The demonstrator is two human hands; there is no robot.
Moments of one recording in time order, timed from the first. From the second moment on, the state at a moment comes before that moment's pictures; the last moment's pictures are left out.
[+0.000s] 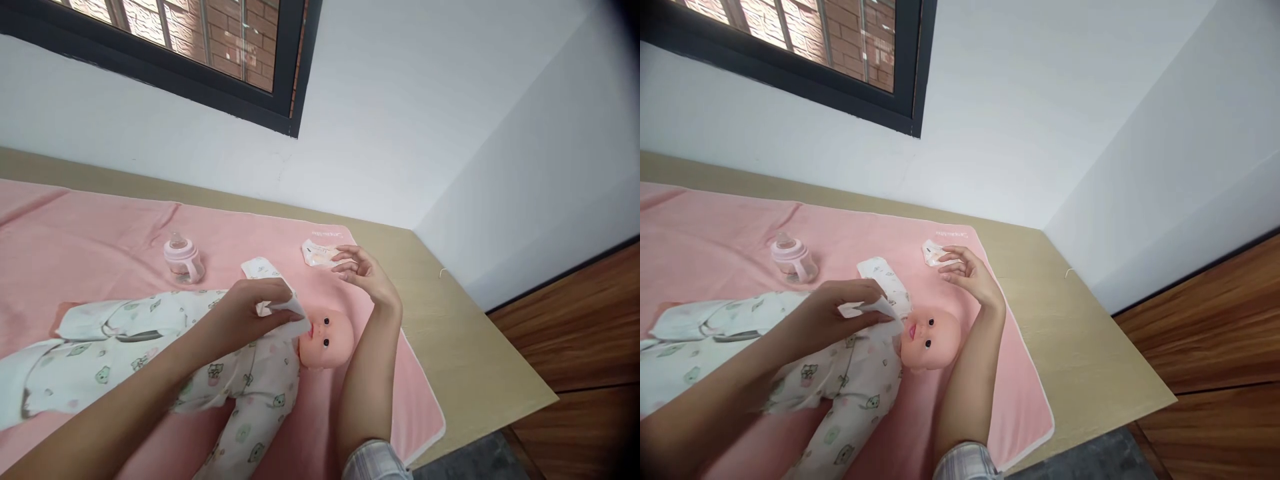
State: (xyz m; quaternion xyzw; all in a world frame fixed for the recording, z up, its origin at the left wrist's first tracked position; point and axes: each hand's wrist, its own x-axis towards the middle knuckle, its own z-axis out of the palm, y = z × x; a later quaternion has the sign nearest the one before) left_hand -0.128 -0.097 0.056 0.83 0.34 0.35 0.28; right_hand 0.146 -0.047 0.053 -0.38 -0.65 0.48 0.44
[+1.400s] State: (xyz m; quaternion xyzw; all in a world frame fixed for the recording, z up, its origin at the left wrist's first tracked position) left_hand -0.103 -0.103 0.030 0.89 0.37 0.17 0.22; right_hand 0.145 0.026 -0.088 -0.39 -0.36 0.64 0.55
